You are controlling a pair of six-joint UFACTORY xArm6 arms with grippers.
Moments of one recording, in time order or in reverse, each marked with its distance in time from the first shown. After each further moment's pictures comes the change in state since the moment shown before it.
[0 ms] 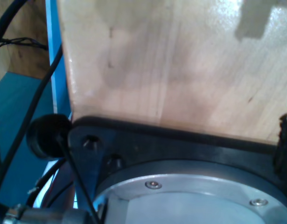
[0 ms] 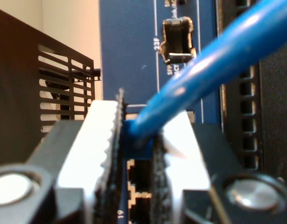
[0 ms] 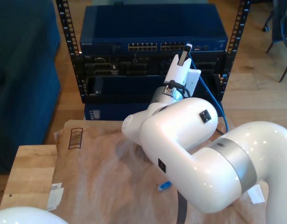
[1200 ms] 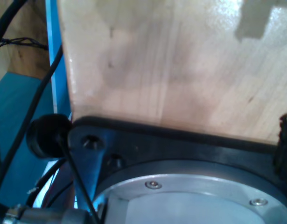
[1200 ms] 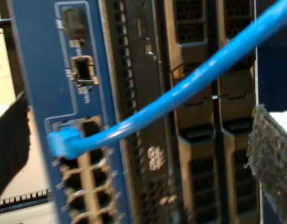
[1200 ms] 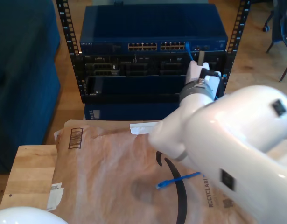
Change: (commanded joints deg) left arm 0.0 0.0 -0.1 0.0 0.0 -0.1; right arm -2.2 -42.5 44.3 -2.8 31.1 0.6
